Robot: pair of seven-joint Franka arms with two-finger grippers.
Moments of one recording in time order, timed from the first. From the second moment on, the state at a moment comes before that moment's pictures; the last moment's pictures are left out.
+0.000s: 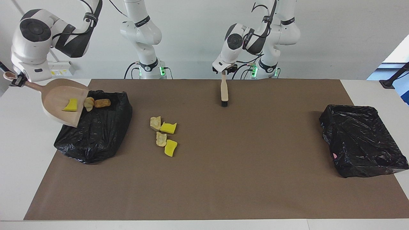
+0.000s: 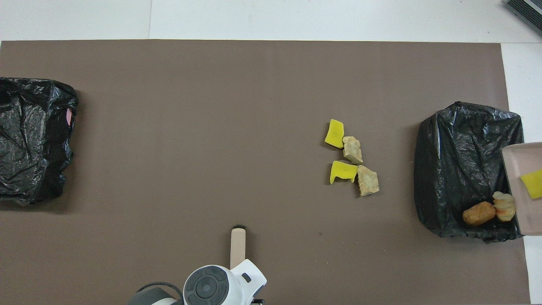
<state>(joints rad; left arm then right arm) -0.17 -0.32 -0.73 -2.53 -0.62 1.97 -0.42 -0.35 -0.05 -0.02 -1.89 -0.85 1.95 -1.70</state>
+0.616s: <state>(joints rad) -0.16 -0.11 -0.42 -2.19 -0.14 1.97 -0.39 -0.35 -0.05 0.07 -1.89 -1.03 1.99 -1.73</state>
